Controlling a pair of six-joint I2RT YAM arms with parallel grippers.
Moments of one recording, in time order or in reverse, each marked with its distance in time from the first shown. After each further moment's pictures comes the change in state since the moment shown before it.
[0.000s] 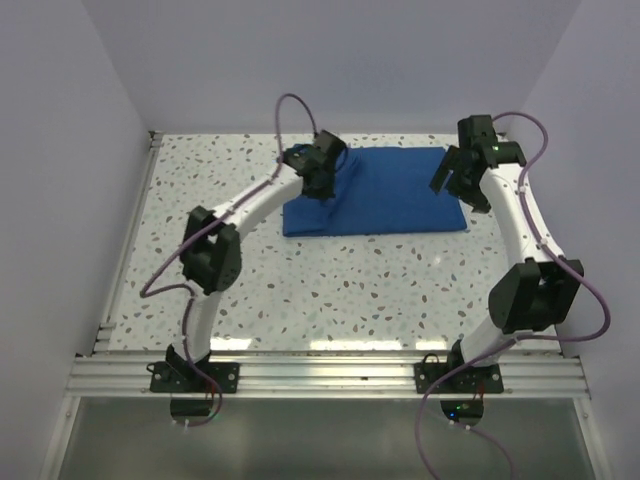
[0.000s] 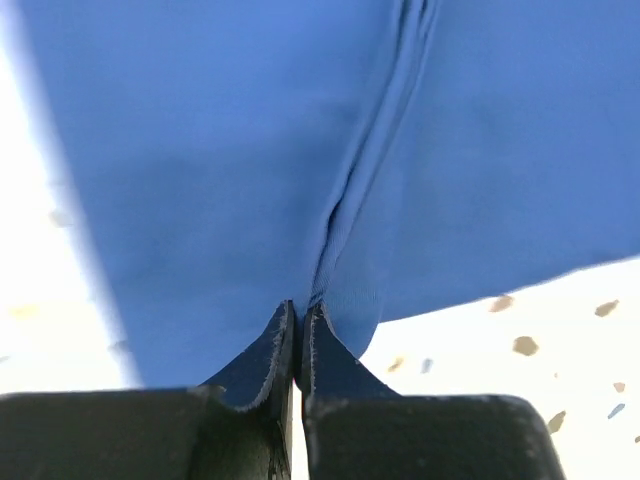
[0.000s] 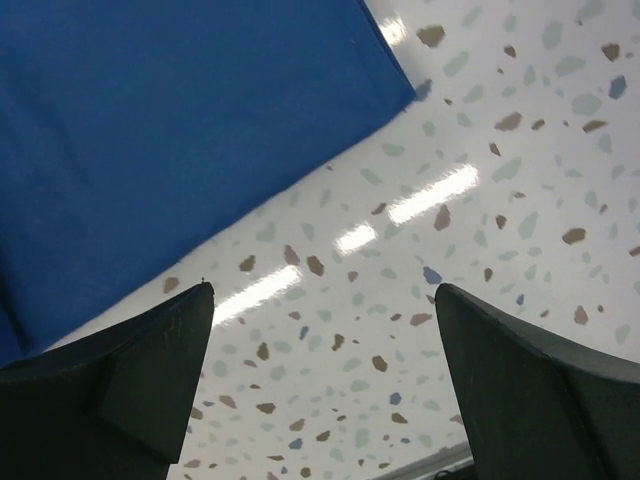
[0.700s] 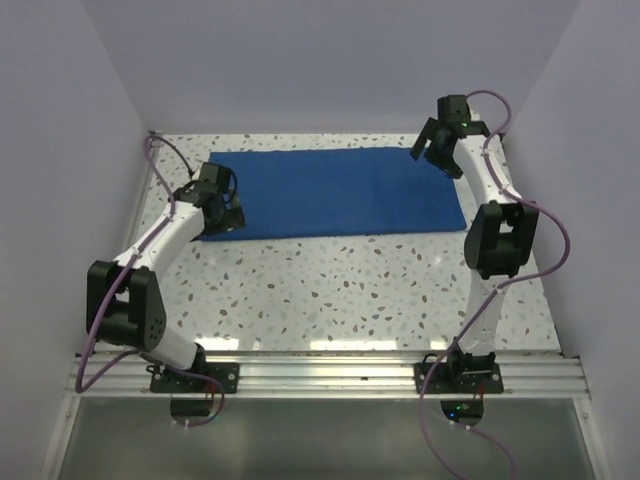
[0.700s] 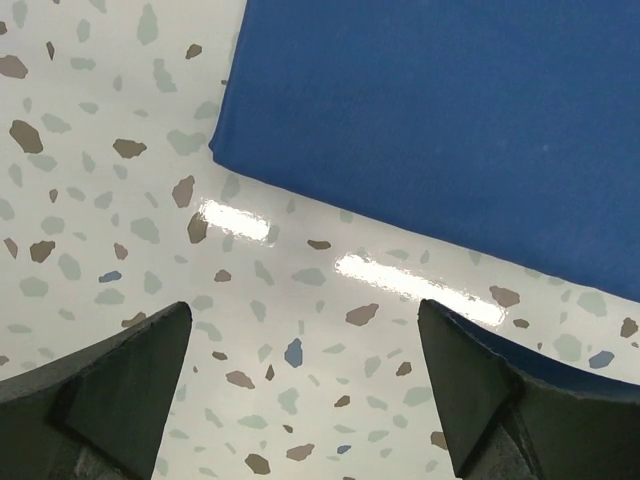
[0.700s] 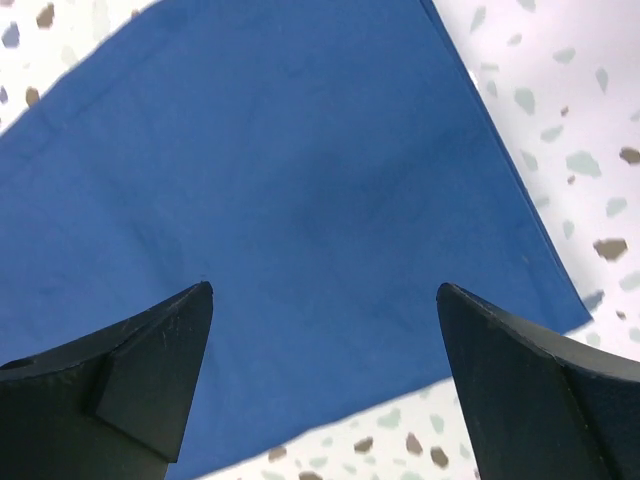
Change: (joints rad) left arm 0.493 -0.715 -0.917 0.086 -0.092 -0.051; right arm 0.000 0.447 0.378 0.242 -0.095 -0.015
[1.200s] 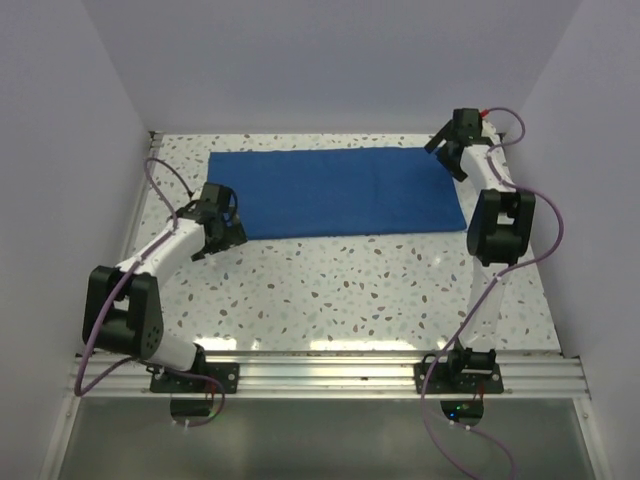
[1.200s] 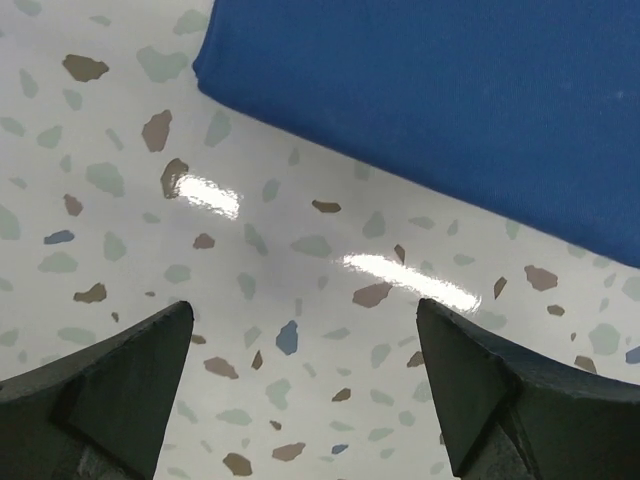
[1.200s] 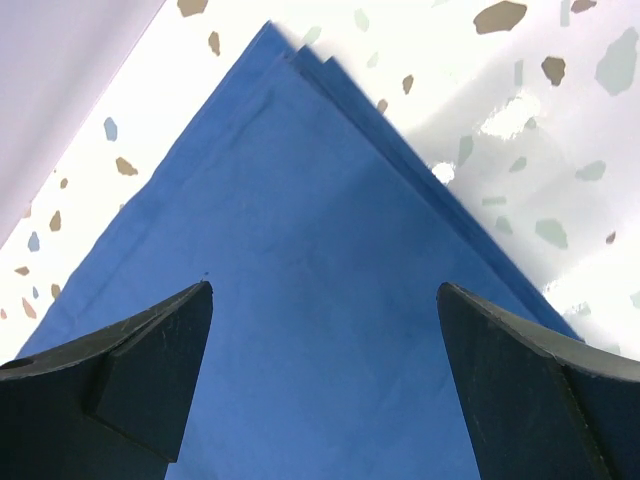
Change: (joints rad) left arm 0.000 -0.092 -0.190 0.075 0.033 -0.064; right arm -0.097 0.171 -0.034 0.341 -0.006 0.163
